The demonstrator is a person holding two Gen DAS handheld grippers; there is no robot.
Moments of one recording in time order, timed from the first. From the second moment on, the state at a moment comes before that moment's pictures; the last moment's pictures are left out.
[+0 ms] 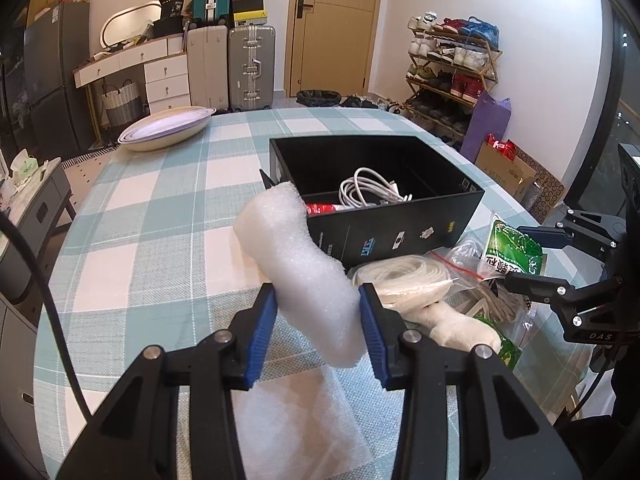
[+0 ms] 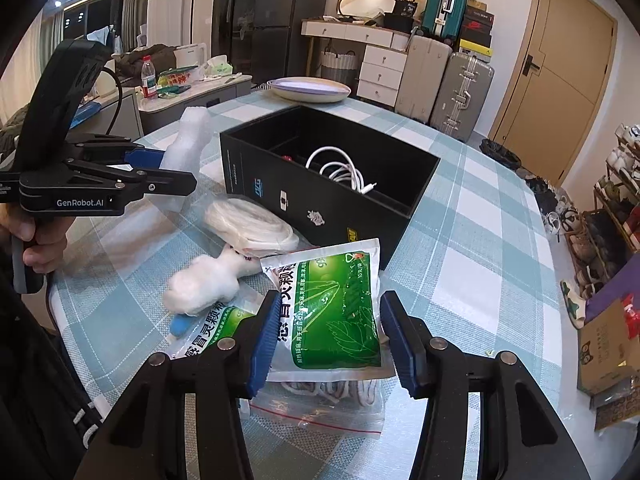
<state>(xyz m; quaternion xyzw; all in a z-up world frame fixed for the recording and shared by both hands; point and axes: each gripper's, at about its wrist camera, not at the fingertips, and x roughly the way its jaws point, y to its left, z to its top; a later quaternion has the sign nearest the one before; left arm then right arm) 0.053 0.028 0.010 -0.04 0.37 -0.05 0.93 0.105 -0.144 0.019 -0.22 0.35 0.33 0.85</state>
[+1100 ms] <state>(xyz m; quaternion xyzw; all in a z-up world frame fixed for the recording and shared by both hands) 0.048 0.025 0.025 -0.02 0.34 -0.05 0.94 0.093 -0.151 0.001 -0.23 0.41 0.38 0.80</state>
